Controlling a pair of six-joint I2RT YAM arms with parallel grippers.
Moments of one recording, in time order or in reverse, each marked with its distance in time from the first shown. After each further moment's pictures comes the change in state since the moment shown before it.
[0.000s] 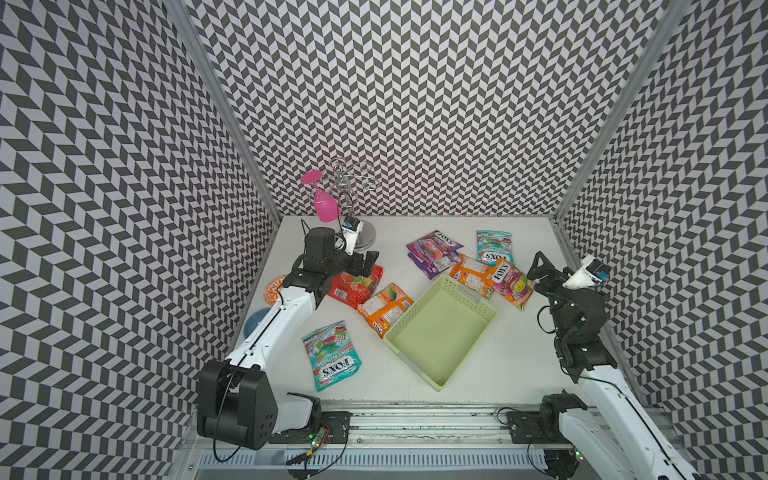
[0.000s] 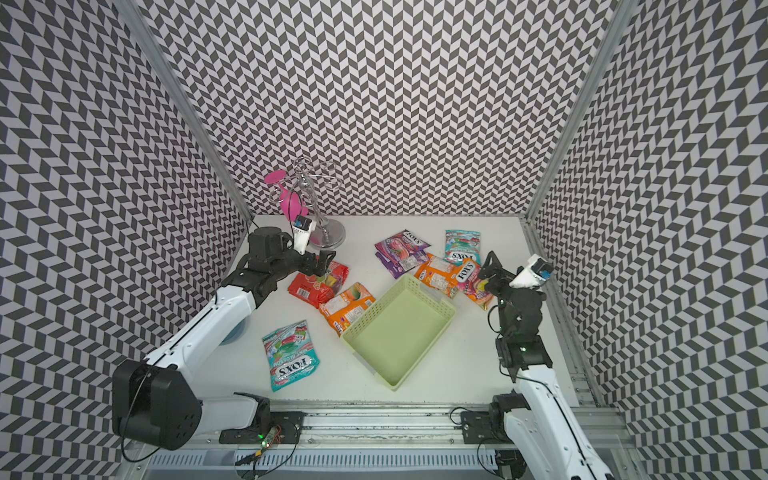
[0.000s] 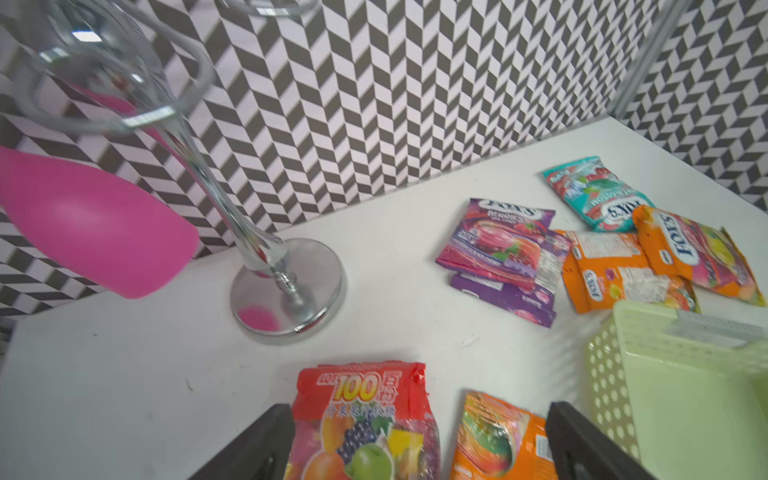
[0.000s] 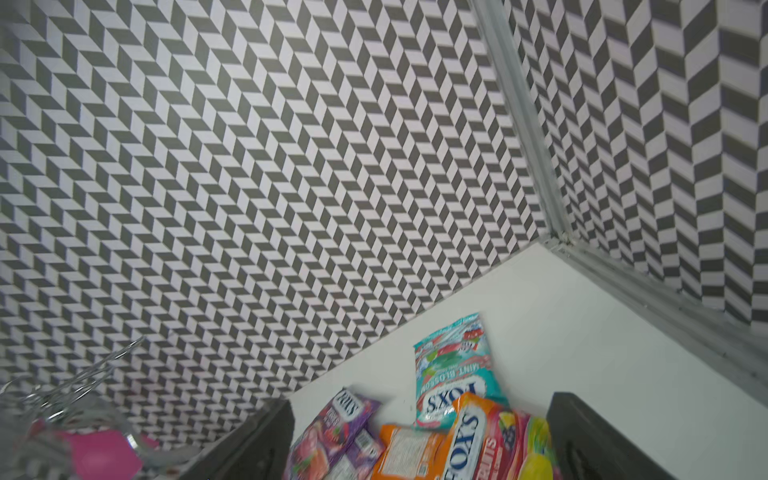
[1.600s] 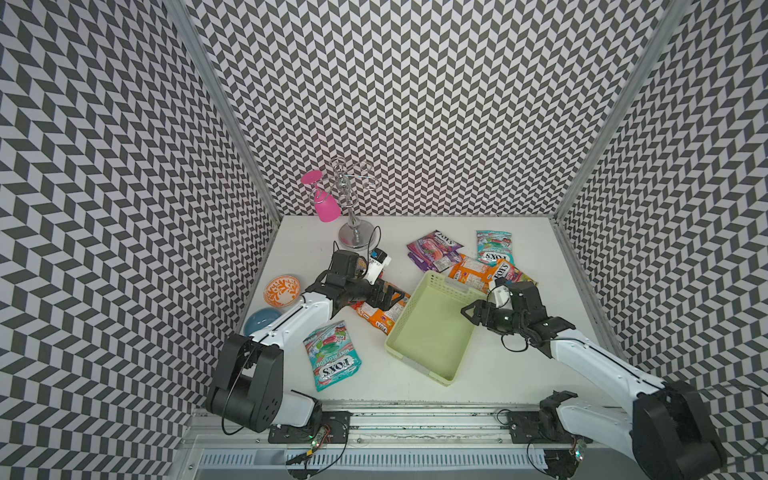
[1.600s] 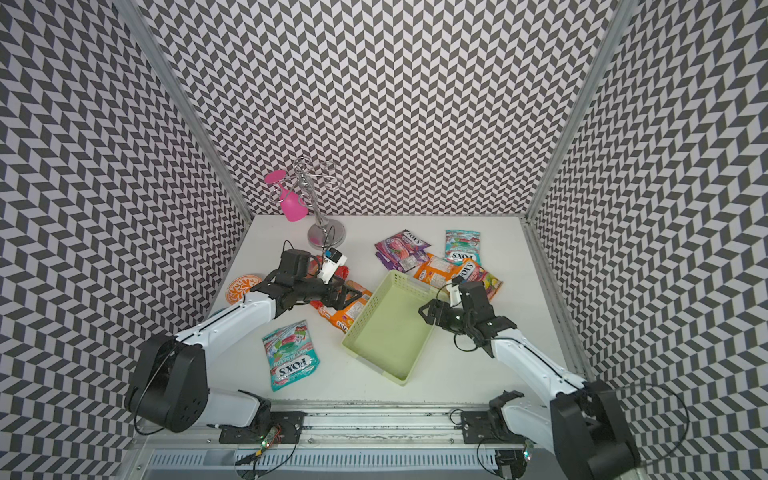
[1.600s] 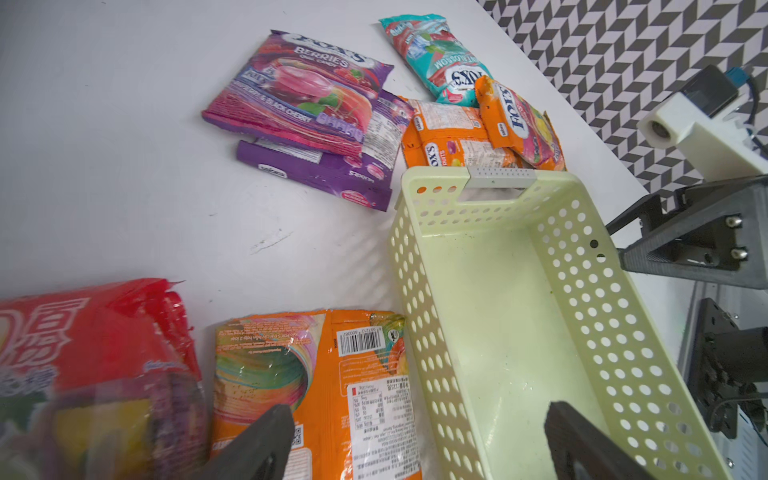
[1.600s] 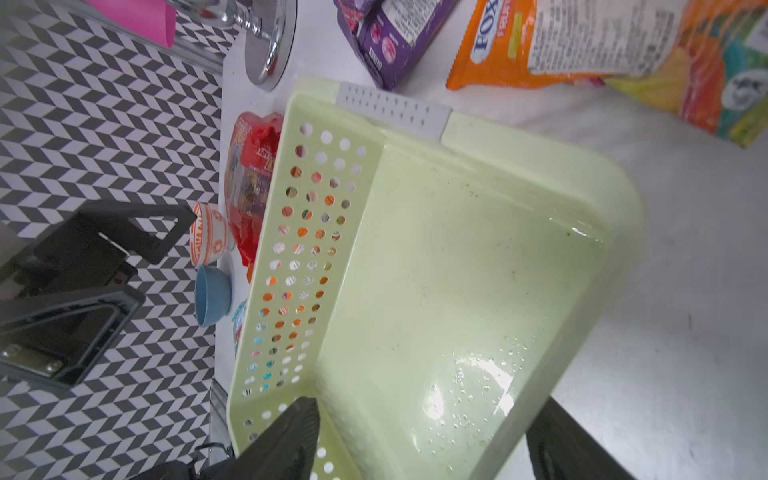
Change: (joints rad) left arm -0.096 0.099 -0.147 0.008 0.278 -0.069; right arm 0.280 0.478 0.109 -0.351 -0.577 0.114
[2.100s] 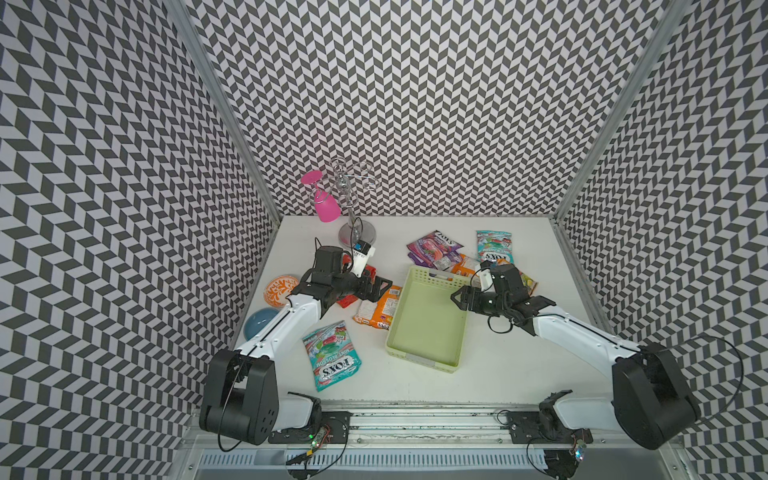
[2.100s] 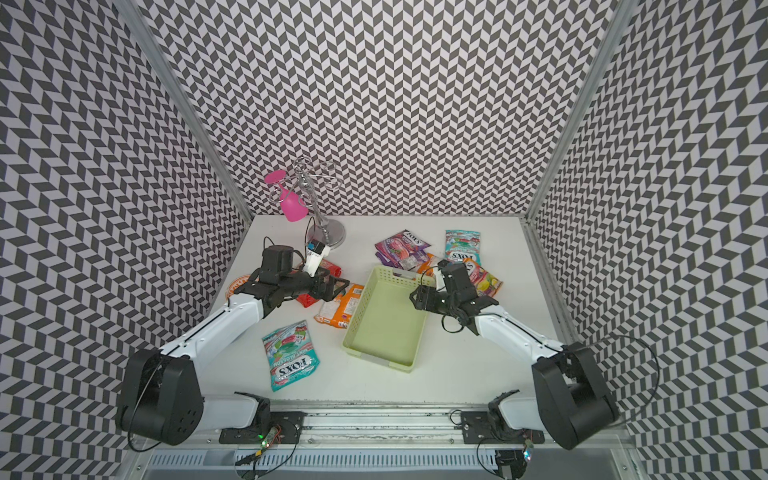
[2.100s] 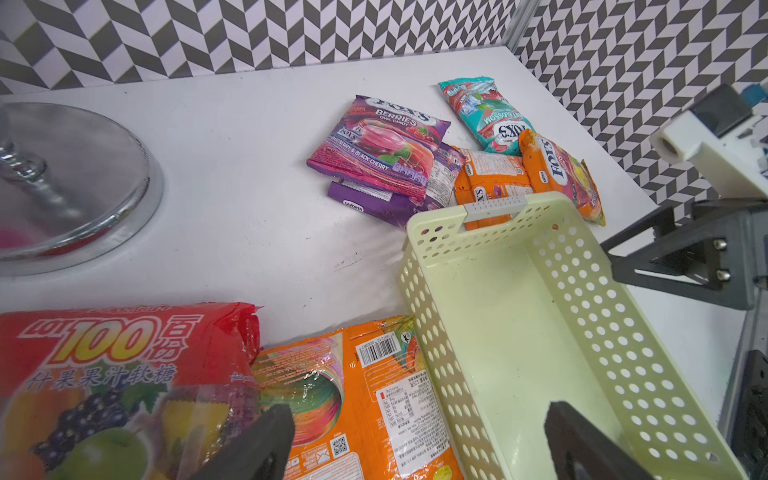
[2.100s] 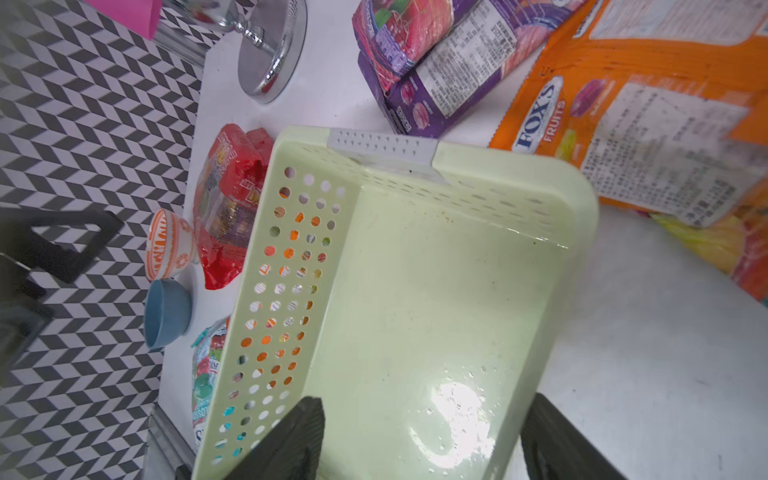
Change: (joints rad) left arm 0.091 -0.064 0.012 0.000 -0.035 -0.006; right arm 0.072 0.122 0.149 -0.038 0.145 -0.093
